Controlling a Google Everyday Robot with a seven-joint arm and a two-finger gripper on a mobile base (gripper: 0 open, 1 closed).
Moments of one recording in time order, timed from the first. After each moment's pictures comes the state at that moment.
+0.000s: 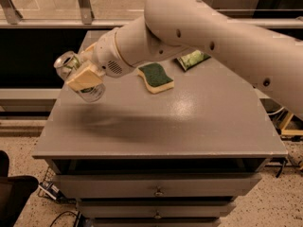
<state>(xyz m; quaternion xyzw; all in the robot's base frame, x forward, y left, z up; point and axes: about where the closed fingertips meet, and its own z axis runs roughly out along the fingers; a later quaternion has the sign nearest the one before) 0.538 0.152 0.940 -0.61 0.62 0.27 0.42</state>
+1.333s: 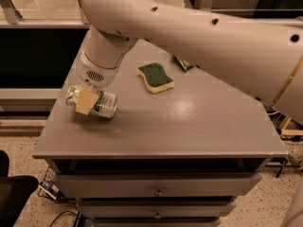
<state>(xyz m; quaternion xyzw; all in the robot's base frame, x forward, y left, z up) 0.528 0.148 0.862 -0.66 0.71 0.15 0.19</state>
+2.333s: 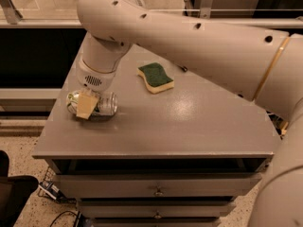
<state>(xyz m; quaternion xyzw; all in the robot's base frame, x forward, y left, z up) 0.532 0.155 0.840 -0.67 0.71 0.15 0.16</state>
